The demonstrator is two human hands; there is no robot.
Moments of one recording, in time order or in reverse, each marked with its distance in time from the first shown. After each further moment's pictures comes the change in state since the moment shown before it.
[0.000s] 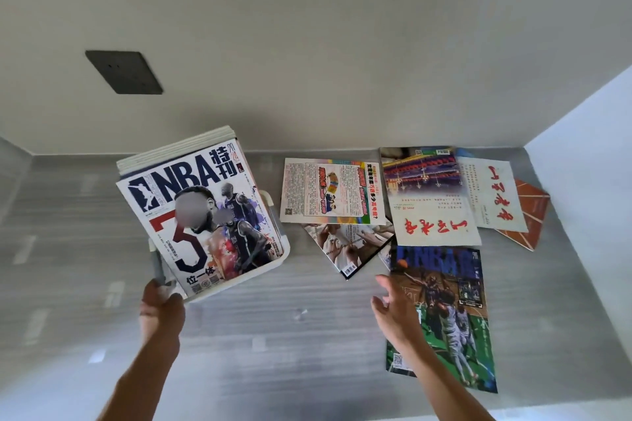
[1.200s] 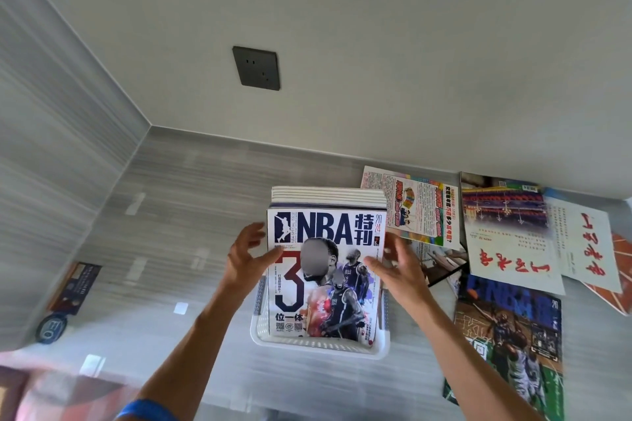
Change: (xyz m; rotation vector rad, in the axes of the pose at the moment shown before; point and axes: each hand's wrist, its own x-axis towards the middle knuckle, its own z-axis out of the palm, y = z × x) left_hand 0.009 0.043 -0.041 -0.116 -0.381 0.351; right_hand 0.024 -0.146 0.041 0.178 -0.182 -0.221
